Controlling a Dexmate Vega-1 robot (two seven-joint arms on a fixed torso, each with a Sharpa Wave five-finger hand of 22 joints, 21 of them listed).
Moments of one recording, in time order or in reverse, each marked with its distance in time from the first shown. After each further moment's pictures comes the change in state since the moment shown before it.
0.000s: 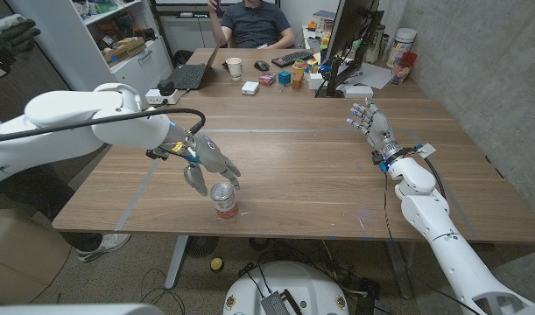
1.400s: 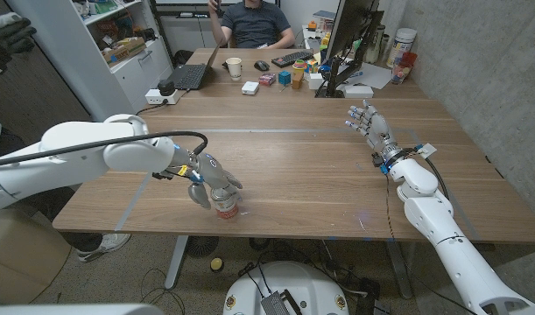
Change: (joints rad) left arm 0.141 -0.005 0.009 0.013 0.125 0.037 0.118; left_hand 0.037 0.021 -0.040 0.000 0.000 -0.034 0.002 0.000 0.005 -0.044 -0.008 0.003 0.000 -0.017 -0.026 0.004 0.000 0.022 0.000 0.000 0.000; right arm -0.024 -0.029 -0.011 -0.042 -0.004 -0.016 0.006; right_hand -0.009 -0.009 -0.007 -0.001 0.008 0.016 0.005 0.000 0.000 0.020 0.009 0.008 0.000 0.007 0.007 0.000 0.000 0.007 0.007 0.000 0.000
